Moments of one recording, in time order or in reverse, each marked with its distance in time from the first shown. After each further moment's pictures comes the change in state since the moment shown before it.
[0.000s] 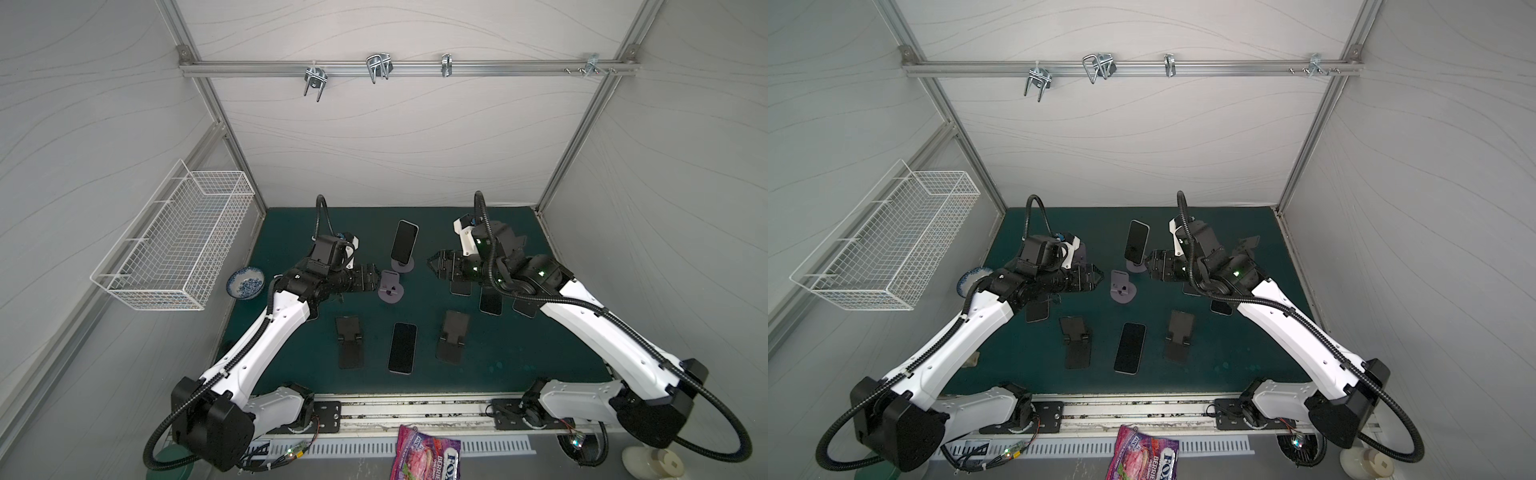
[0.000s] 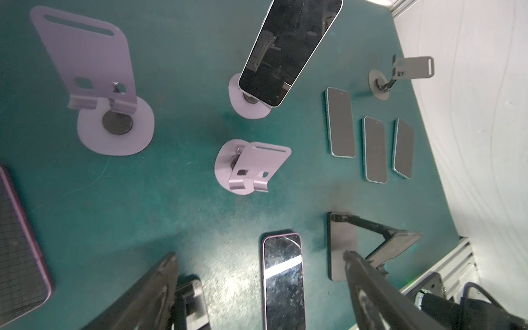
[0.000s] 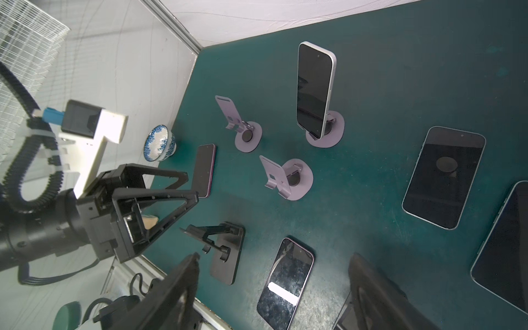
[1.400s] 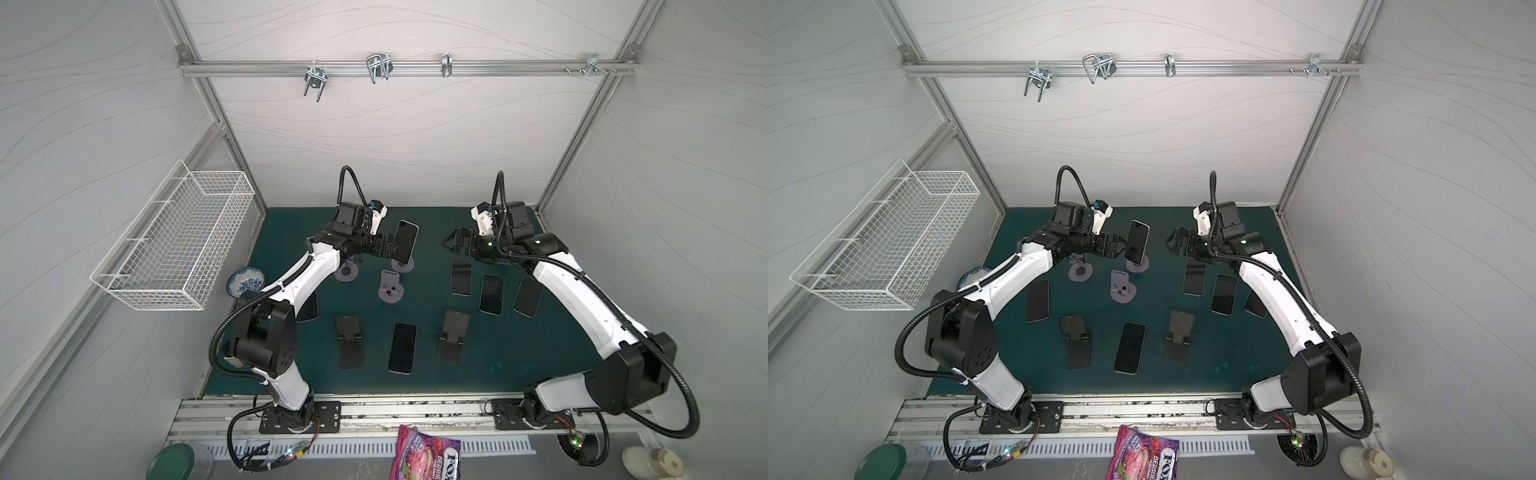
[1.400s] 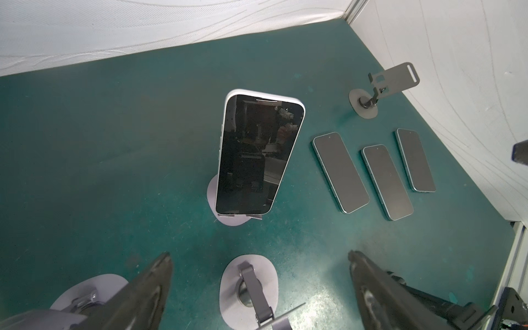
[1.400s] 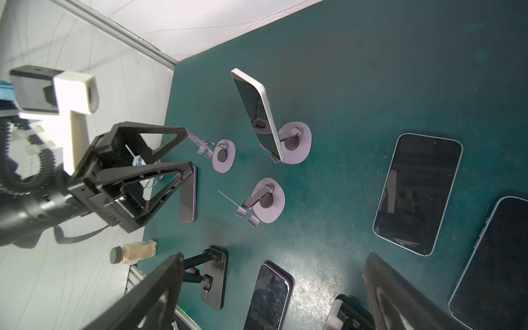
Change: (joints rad) left arm 0.036 0.478 0.309 0.257 0.138 0.322; right arm -0.377 0.162 -0.002 0.071 -0.353 -0.108
